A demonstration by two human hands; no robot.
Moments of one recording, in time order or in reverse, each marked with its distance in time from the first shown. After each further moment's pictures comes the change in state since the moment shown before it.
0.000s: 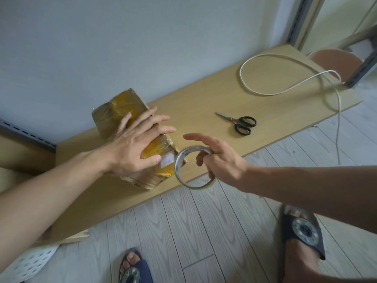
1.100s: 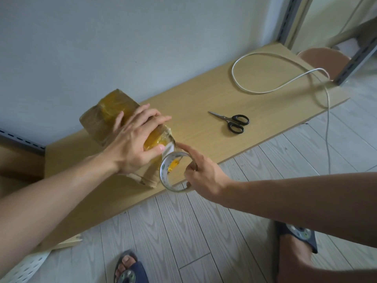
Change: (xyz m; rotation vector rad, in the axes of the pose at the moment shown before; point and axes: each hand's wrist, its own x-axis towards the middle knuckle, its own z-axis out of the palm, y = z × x) left_hand 0.018 0.013 0.009 -0.082 0.188 -0.140; right_hand -0.004 0.013 0.036 -0.081 0.015 0.044
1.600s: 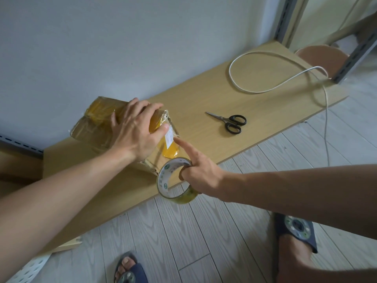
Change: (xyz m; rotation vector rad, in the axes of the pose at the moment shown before) left_hand 0.034 0.022 0.007 -0.023 0.123 -0.342; right_hand 0.008 -0.001 -0.011 0.105 -0.154 0.109
